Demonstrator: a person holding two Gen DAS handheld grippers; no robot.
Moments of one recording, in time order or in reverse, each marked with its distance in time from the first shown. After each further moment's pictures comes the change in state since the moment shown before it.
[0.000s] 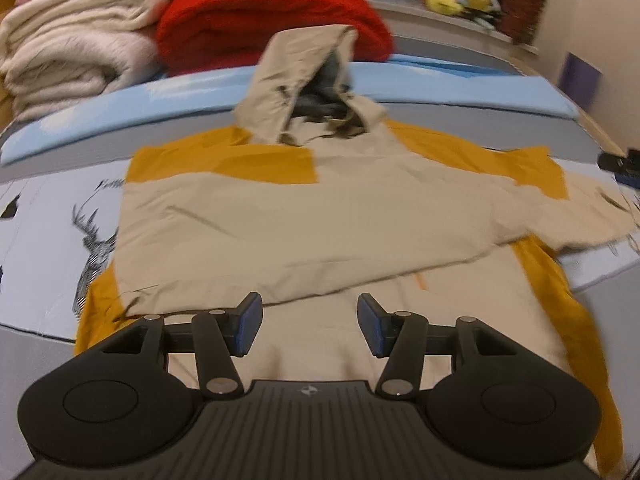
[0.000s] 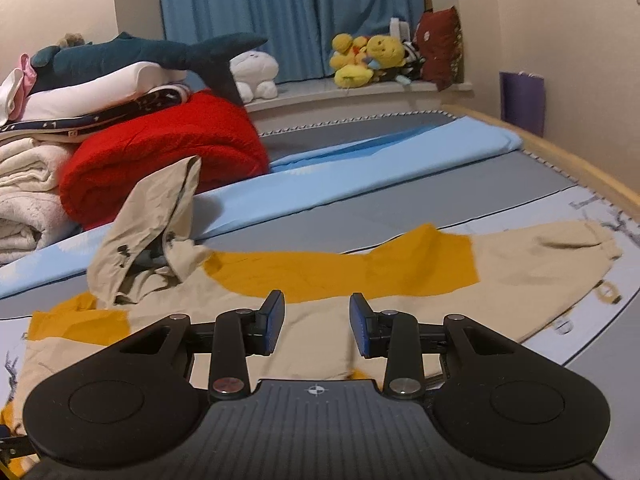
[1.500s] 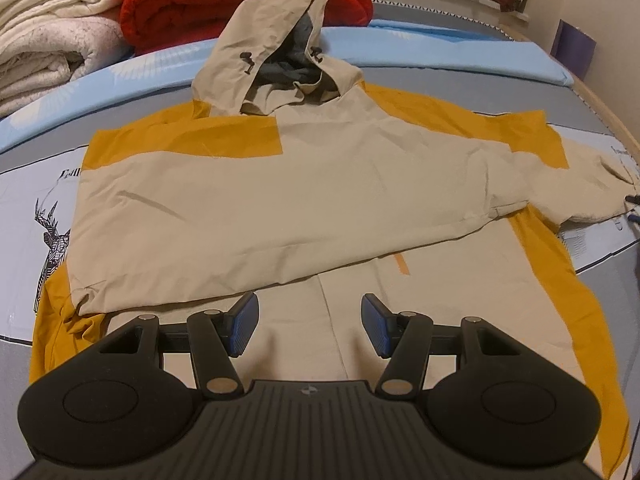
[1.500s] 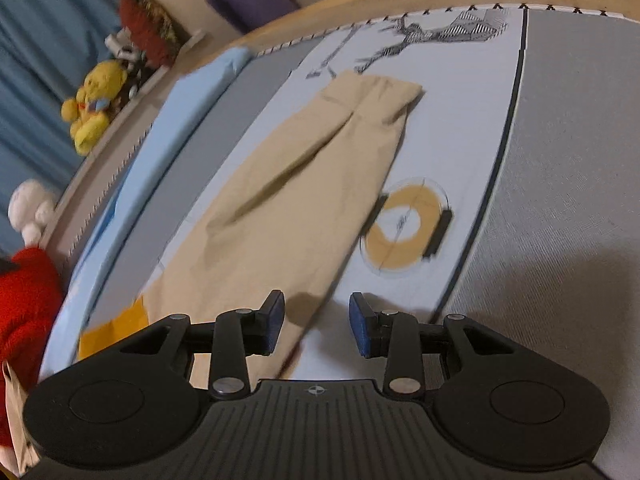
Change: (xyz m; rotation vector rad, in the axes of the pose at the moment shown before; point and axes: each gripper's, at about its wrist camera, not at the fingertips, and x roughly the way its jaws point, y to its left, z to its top) left arm 0.054 -0.025 0.001 0.032 0.086 -0.012; right arm 0.147 -0.373 -0.052 0.784 0.079 -0.178
